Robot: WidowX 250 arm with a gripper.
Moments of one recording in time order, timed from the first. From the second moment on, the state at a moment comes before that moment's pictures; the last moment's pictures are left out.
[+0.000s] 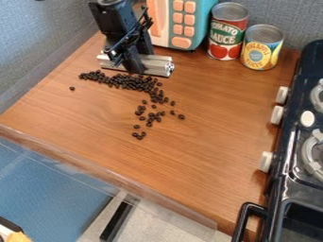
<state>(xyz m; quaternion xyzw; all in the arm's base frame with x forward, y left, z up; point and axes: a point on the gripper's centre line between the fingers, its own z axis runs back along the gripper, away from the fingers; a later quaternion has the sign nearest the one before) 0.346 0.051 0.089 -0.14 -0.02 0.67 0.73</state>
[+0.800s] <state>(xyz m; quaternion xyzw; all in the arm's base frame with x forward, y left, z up) 0.268 0.023 0.057 -0.07 0.02 0.66 0.75</state>
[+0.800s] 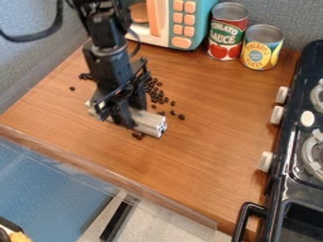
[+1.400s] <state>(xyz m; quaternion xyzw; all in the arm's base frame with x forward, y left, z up) 0.269 0.015 0.027 -0.03 0.00 0.74 0.67</state>
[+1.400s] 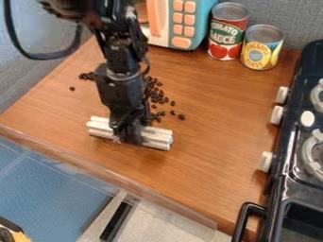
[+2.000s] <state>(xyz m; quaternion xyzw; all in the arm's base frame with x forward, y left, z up) 0.271 0.015 0.019 -0.01 0.00 0.76 0.65</state>
